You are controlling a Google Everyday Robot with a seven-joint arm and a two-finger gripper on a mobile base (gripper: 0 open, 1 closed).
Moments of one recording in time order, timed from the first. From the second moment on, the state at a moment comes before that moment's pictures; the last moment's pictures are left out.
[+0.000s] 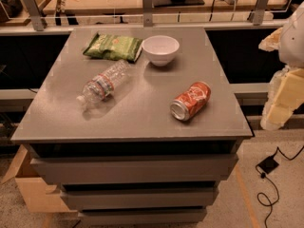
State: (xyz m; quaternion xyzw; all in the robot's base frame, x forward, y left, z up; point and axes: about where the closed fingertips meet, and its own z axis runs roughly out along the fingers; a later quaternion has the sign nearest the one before) arm 0.438 -0.216 0.977 -0.60 0.78 -0.04 0.16
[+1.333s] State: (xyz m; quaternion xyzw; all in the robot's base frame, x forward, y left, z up) arm 0.497 -0.170 0.916 -0.73 0.65 0.07 0.18
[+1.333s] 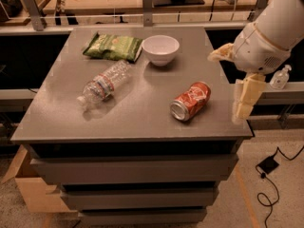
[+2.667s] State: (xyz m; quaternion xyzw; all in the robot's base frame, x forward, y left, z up) arm 0.509 -0.111 0.854 -0.84 0.53 0.04 0.10
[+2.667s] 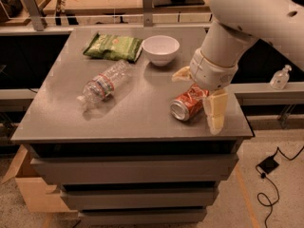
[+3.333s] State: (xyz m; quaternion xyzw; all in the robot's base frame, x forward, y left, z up) arm 0.508 -0.105 0.849 -0.85 0.52 0.05 0.09
